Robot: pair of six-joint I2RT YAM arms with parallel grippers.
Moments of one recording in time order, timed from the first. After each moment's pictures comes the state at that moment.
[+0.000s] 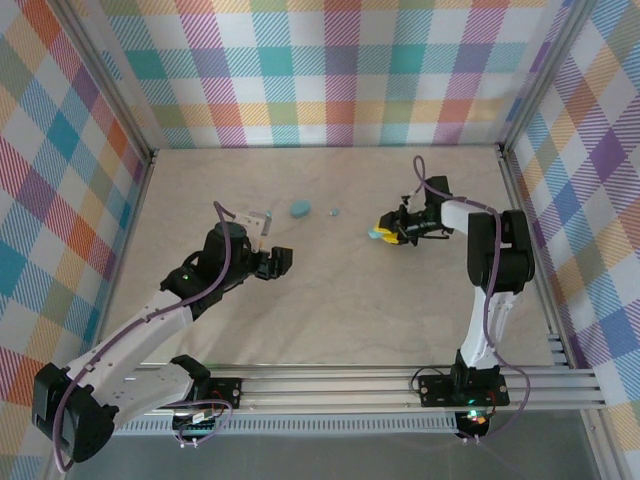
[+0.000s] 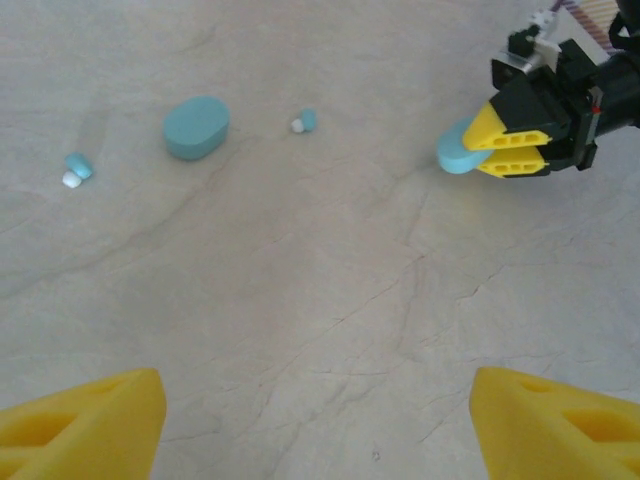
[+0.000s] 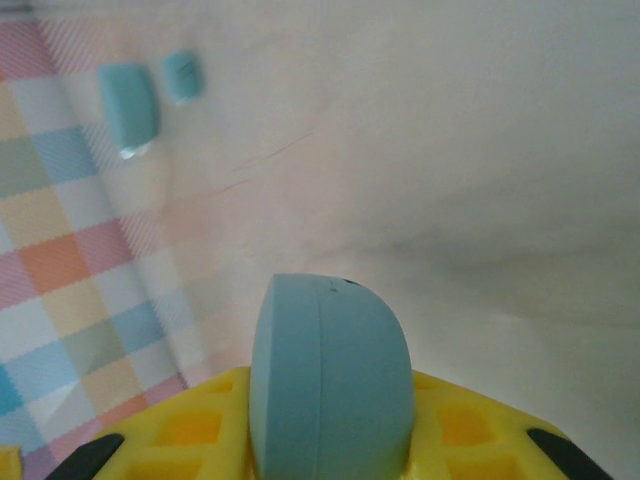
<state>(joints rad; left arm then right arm) -0.55 1.00 0.77 -0.37 0.02 -0.28 0.08 2.04 1.26 -0.44 -0.86 0.53</state>
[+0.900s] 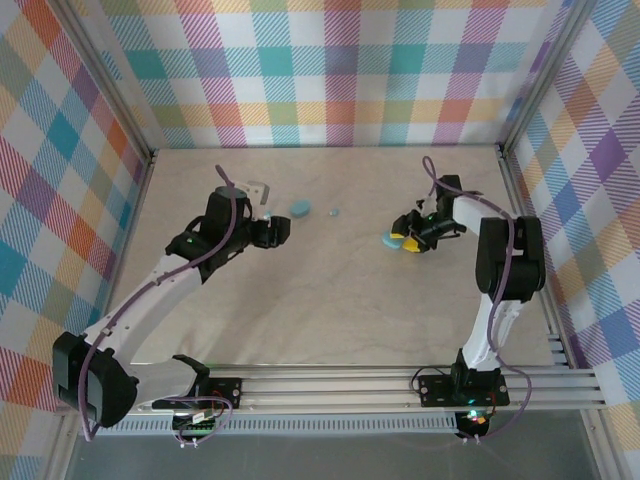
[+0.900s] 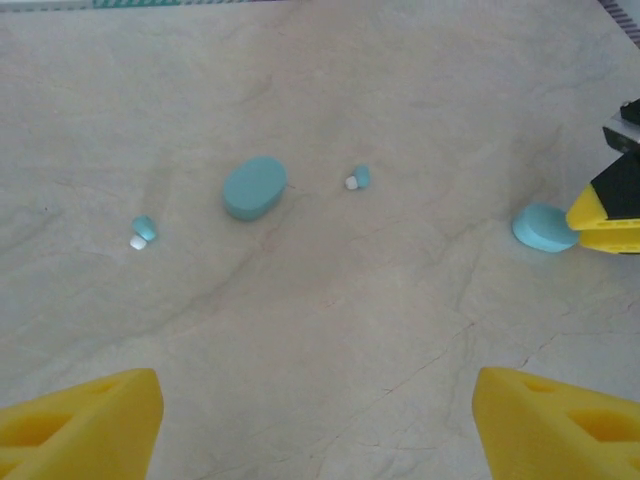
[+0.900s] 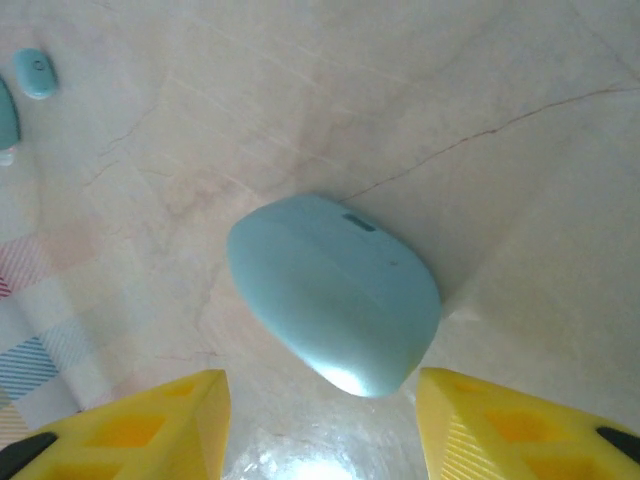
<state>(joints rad) -0.44 1.21 1.04 -0.45 0.03 -0.20 0.04 1.93 1.28 -0.70 -0.64 0.40</state>
